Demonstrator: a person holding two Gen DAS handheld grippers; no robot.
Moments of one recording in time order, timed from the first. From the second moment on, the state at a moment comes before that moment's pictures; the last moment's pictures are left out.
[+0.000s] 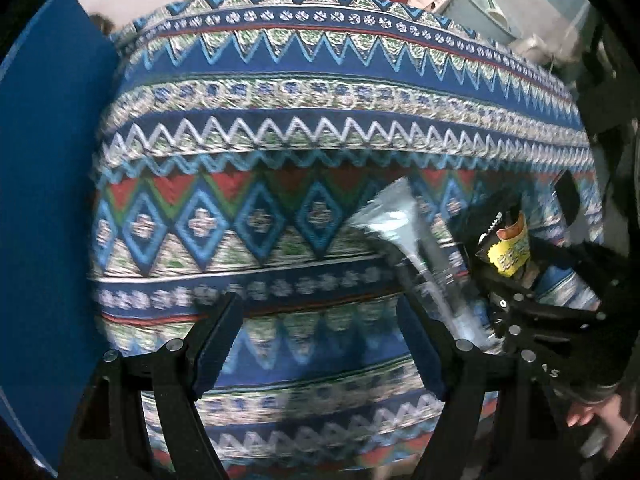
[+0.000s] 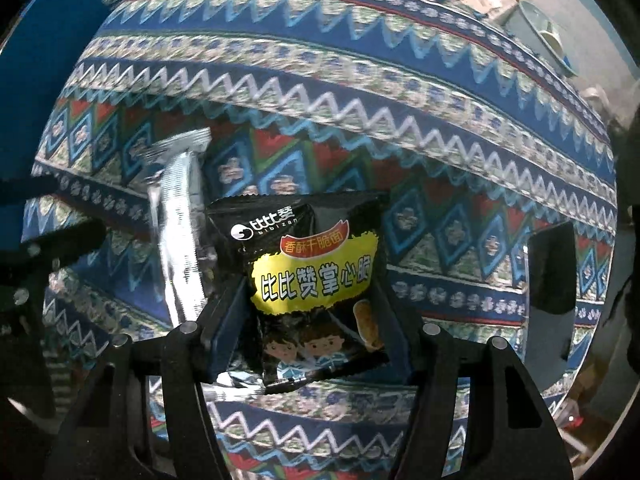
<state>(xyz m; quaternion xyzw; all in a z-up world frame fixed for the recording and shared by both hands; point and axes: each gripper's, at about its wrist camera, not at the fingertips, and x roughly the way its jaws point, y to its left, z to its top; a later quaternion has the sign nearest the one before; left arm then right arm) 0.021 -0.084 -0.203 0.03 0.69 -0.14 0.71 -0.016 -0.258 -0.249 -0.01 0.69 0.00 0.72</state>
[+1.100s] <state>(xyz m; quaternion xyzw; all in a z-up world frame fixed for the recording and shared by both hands) 0.020 -0.156 -0.221 0.03 0.67 -0.17 0.72 -0.003 -0.318 -0.225 0.01 0.64 -0.01 0.77</state>
